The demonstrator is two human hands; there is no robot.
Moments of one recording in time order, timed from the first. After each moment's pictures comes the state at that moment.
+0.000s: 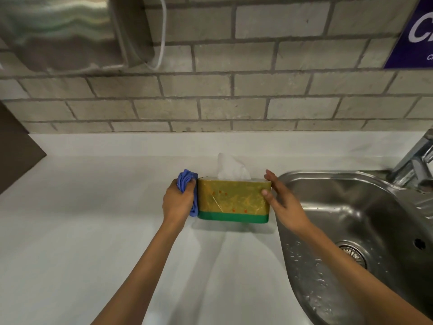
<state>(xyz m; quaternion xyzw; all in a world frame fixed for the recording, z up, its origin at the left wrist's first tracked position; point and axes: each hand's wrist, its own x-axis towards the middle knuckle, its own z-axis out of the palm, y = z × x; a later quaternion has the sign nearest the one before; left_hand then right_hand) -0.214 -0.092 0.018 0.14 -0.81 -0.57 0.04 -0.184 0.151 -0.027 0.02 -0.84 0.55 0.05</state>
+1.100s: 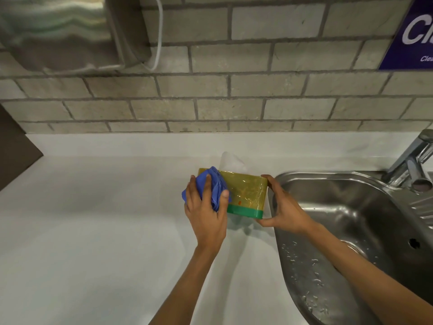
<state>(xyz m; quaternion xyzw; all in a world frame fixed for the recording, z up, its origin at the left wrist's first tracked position) -0.181 -0.025 -0.024 -0.01 -0.86 -0.45 0.25 -0.188 0.170 -0.030 0.13 -0.92 0.38 0.04</state>
